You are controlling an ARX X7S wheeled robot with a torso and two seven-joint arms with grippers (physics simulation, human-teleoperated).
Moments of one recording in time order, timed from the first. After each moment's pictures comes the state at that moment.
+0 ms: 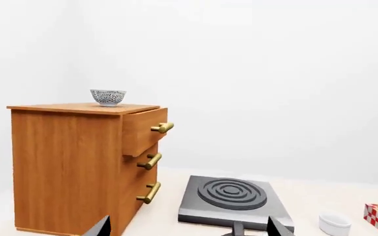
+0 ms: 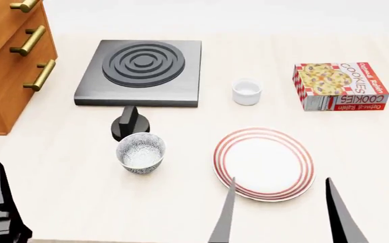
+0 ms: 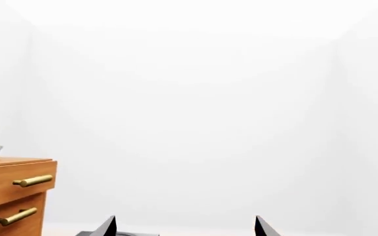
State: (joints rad) left arm 0.00 -0.26 0.00 0.74 -0.29 -0.46 -0.33; right arm -0.13 0.09 -0.13 -0.88 -0.05 0.26 0.14
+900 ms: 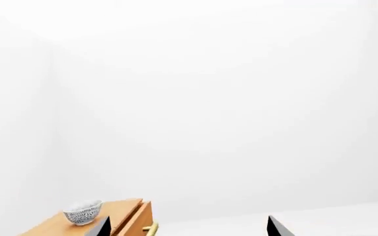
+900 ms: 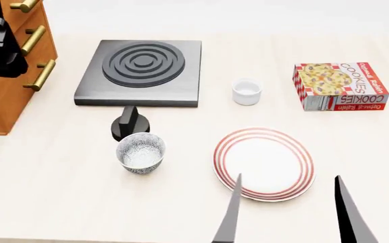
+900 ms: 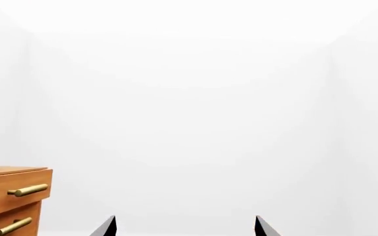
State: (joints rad) left arm -1.08 -0.23 0.03 0.83 -0.64 -1.49 -0.54; right arm -0.12 0.14 -0.15 -0.91 -0.01 0.27 0.21
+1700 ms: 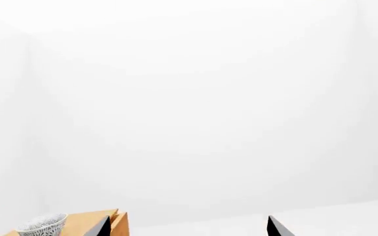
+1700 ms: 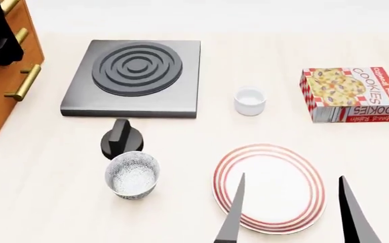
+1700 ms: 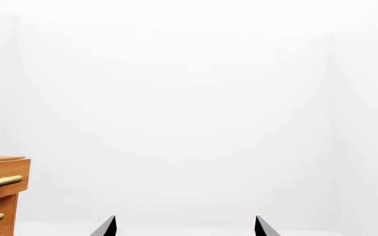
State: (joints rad) left arm -1.17 -0.27 -0.03 0.79 -0.97 -1.49 -0.73; right arm -0.12 0.18 -0.17 -0.90 -0.02 0.27 0.26
